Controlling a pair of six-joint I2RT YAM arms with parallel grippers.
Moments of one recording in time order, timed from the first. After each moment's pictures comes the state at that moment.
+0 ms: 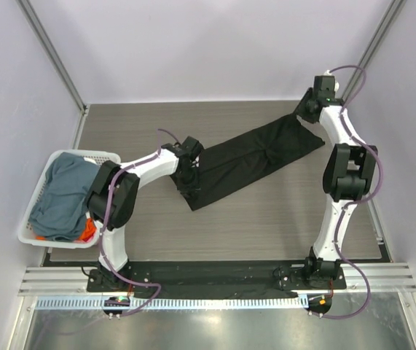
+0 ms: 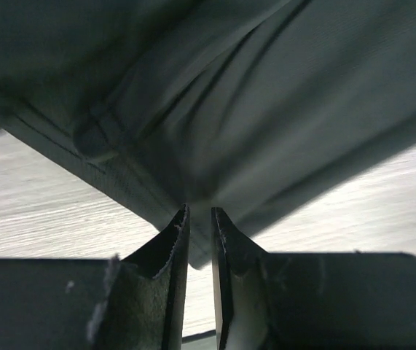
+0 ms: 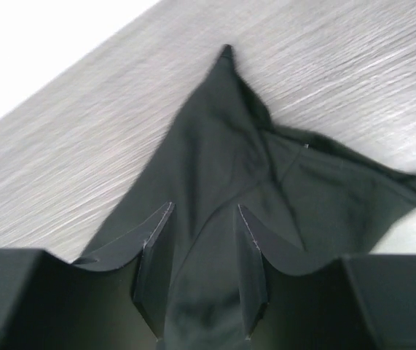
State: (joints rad) left arm -0.58 1.93 1.35 -0.74 0.12 -0.54; right arm -0.08 2.15 1.88 -0.47 0.03 0.47
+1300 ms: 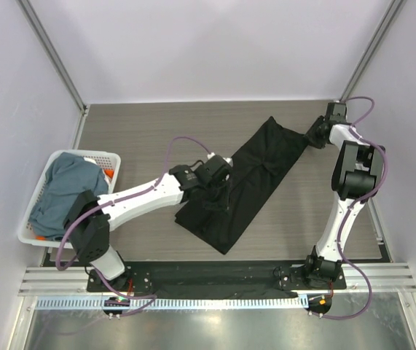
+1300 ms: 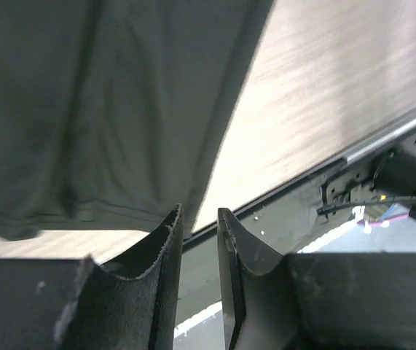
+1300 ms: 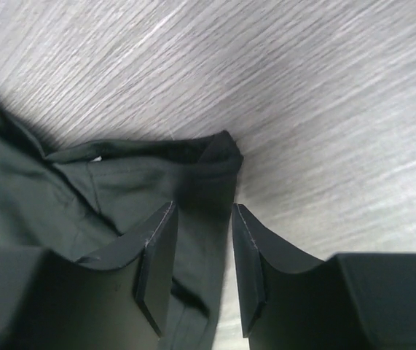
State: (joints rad) left arm -0.98 1.63 1.28 -0.66 0.08 -0.76; right arm -0.22 2.14 1.58 -0.32 -0.10 0.46
